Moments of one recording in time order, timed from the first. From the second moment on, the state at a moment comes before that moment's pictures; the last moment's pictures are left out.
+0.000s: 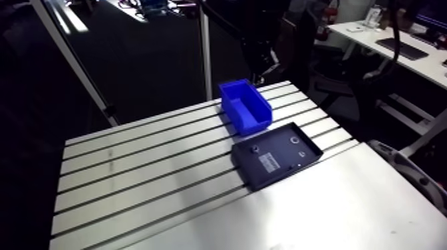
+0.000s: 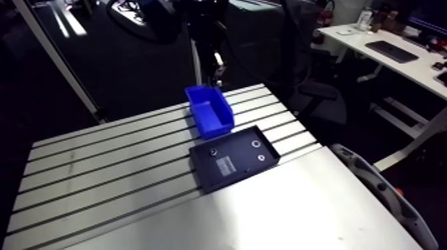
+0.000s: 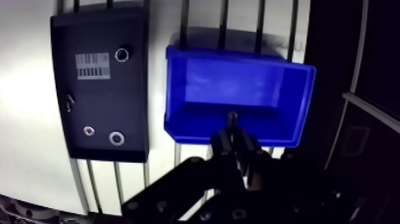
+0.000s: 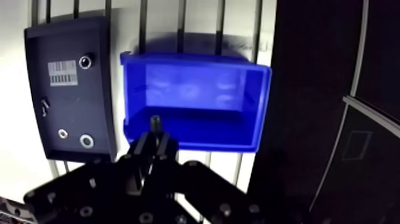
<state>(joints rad) -0.42 -1.20 1.64 -2.04 -1.58 -3.64</state>
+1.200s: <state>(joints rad) -0.40 -1.05 1.61 -2.10 -1.58 -3.61</state>
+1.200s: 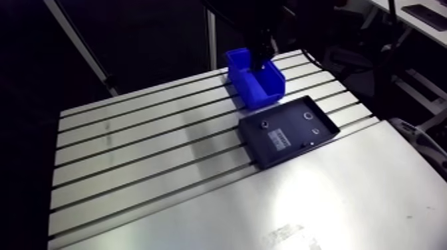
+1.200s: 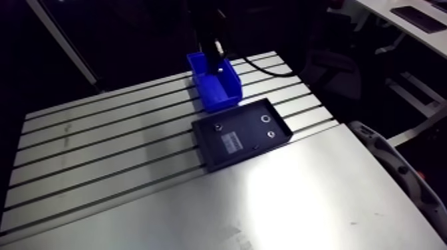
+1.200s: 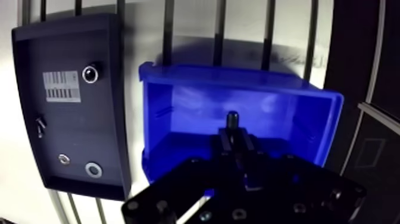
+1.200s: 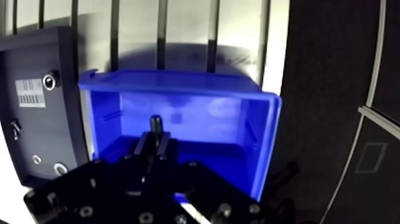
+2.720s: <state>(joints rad) -0.38 -0.97 1.62 -2.19 -1.62 -3.59</state>
